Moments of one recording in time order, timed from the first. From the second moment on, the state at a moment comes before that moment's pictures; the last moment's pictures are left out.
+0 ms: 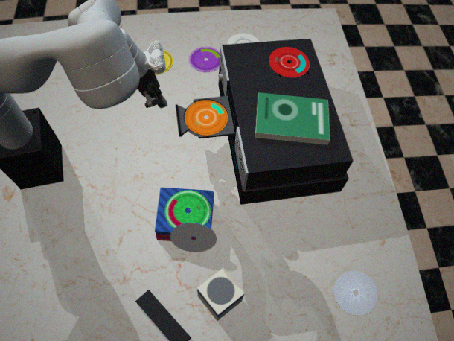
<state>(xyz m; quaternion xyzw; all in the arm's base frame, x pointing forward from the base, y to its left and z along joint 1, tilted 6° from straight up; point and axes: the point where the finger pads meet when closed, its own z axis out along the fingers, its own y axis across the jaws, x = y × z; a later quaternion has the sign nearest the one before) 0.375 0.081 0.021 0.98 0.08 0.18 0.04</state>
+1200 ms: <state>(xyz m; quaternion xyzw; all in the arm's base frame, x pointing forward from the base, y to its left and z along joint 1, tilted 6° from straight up) 0.377 0.080 0.015 0.98 0.07 0.18 0.04</state>
